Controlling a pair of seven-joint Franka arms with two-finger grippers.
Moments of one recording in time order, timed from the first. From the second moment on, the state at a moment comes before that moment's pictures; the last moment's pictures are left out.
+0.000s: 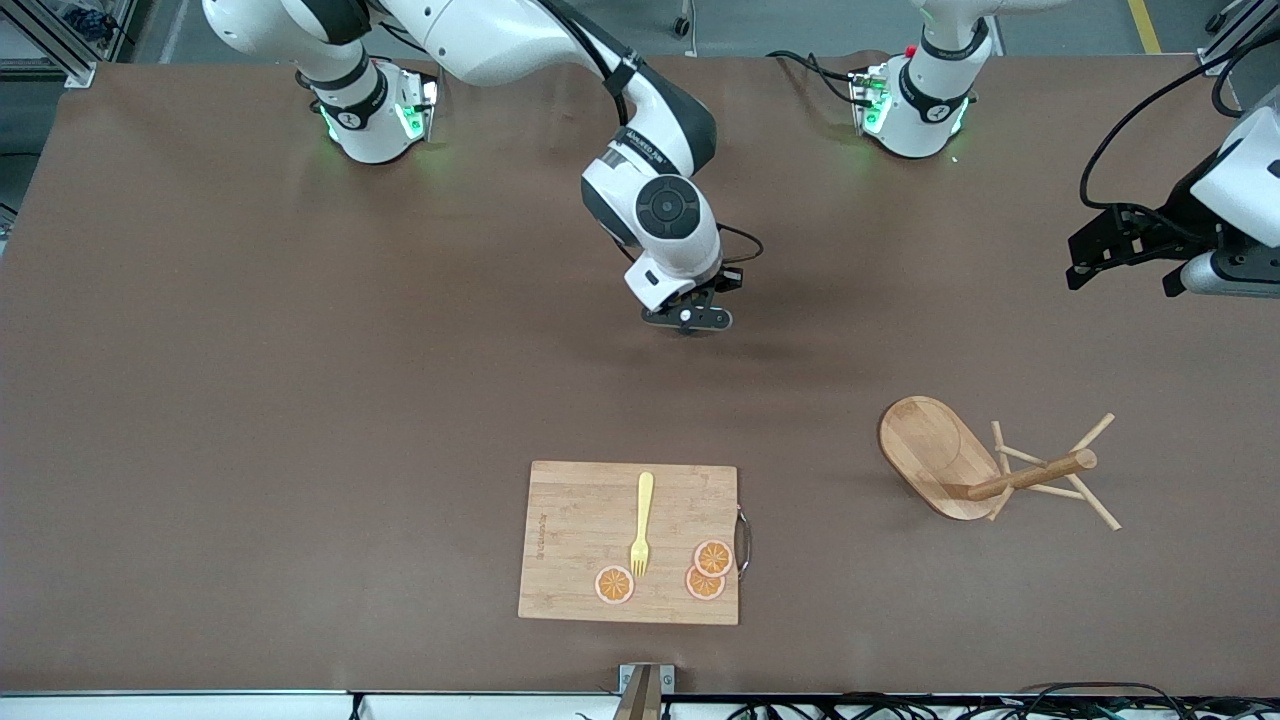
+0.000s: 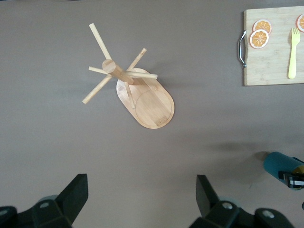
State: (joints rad) left arm 0.00 0.04 -0.11 -1.49 -0.01 1.60 -0.02; right arm 0.90 0.76 0.03 -1.34 0.30 2.12 0.88
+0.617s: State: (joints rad) left arm 0.00 0.04 -0.11 -1.49 -0.01 1.60 -0.02; right arm 0.93 0.80 0.03 -1.31 0.30 2.13 0.95
